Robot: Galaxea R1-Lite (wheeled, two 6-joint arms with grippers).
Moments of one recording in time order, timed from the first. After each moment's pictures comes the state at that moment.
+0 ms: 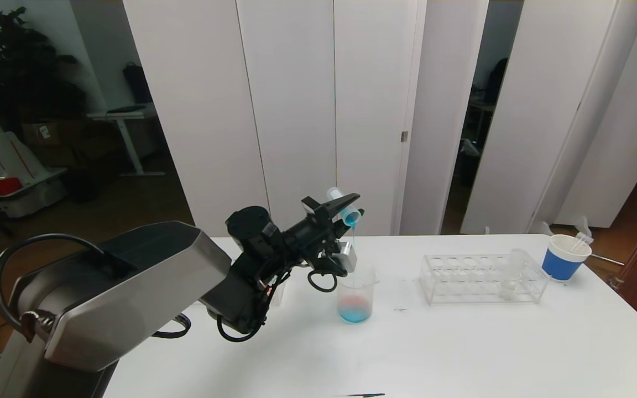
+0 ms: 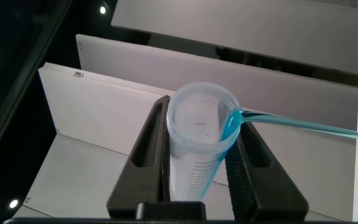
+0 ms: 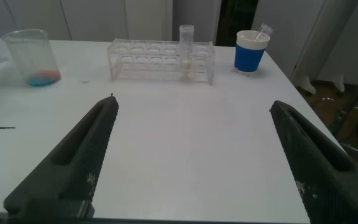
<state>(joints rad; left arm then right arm) -0.46 2.41 -1.21 -1.55 -0.49 1.32 0.00 0.00 0.00 -0.01 0.01 0.00</state>
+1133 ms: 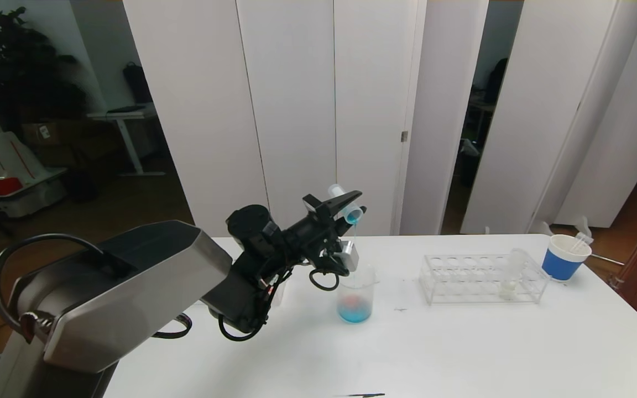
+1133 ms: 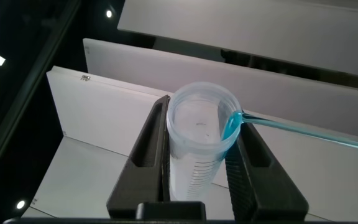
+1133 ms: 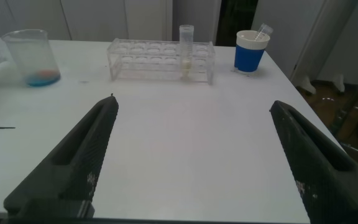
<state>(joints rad) -0.47 2.40 -1.21 -1.56 -0.49 1.32 0.00 0.00 0.00 -0.01 0.01 0.00</state>
